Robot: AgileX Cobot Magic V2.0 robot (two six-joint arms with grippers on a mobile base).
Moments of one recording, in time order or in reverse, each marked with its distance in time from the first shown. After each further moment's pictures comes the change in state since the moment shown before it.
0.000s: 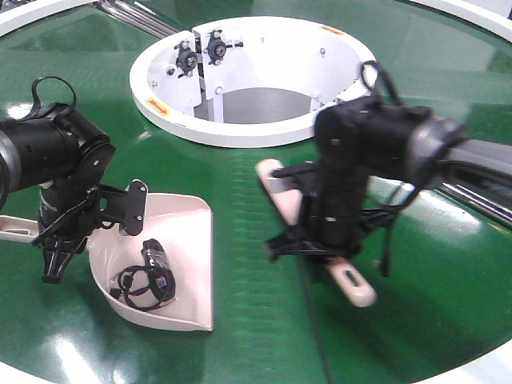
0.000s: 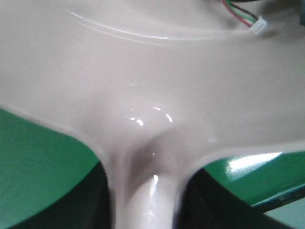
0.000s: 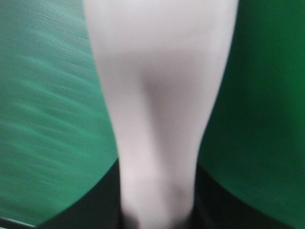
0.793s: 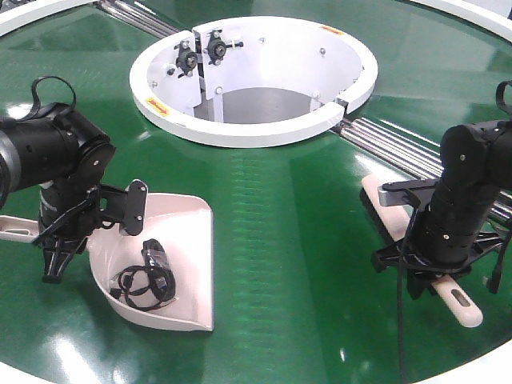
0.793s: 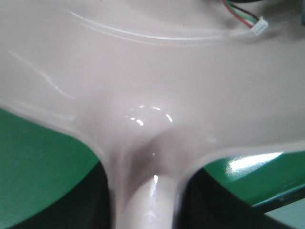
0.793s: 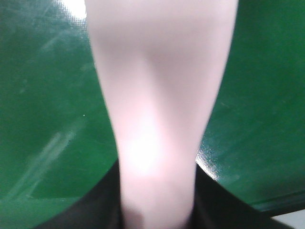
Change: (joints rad) left arm 0.000 0.000 0.000 -0.001 0.000 -0.001; right arm -0.321 -0.143 0.293 -0.046 -0.104 -0.123
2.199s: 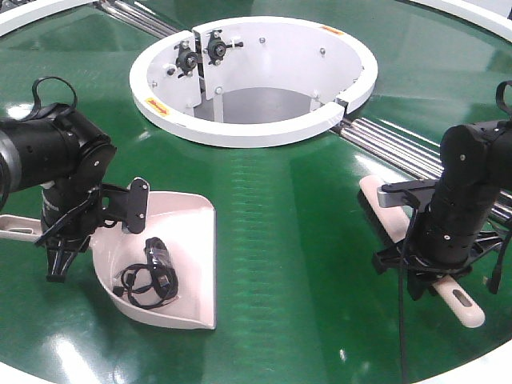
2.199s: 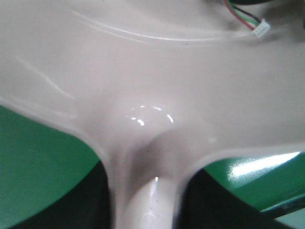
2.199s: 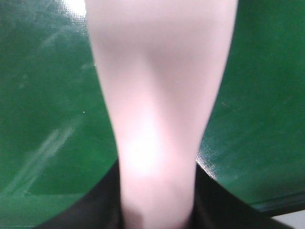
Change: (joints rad) left arm 0.000 0.000 0.000 0.000 -0.025 -0.023; right arm 0.000 0.000 0.001 0.001 0.005 -0.027
